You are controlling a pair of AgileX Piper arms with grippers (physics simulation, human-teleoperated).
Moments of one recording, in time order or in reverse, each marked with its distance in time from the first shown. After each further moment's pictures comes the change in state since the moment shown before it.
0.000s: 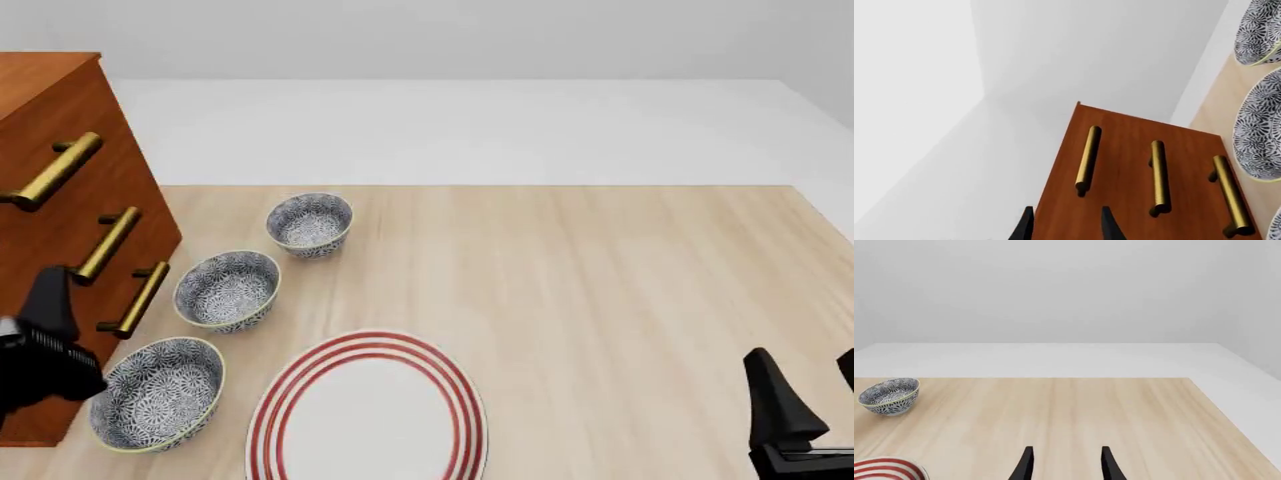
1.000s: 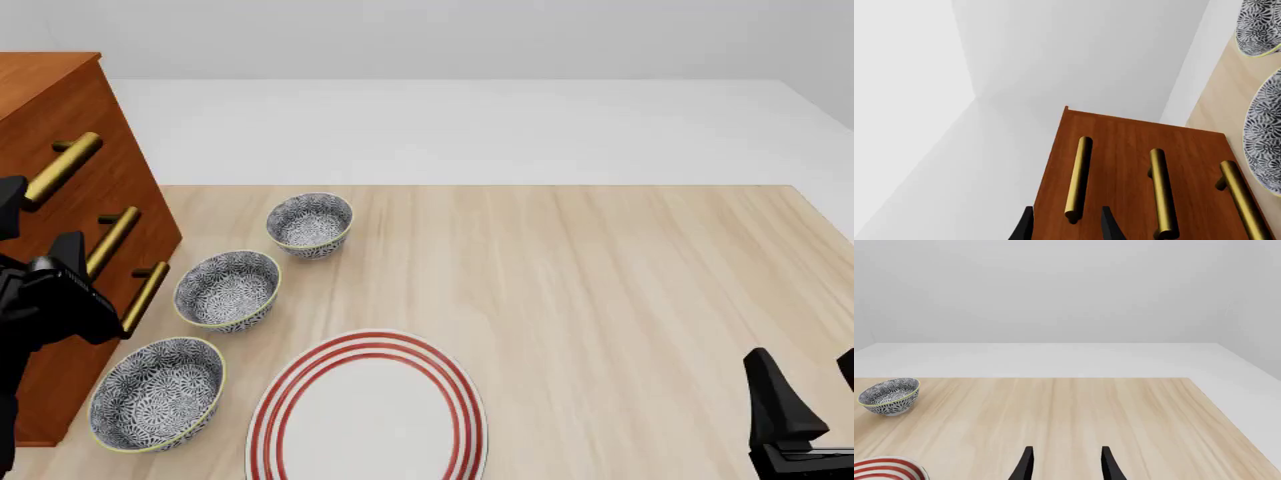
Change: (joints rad) left arm 0.016 0.288 -0.151 -0.080 0.052; right arm 0.000 0.000 0.000 0.000 0.000
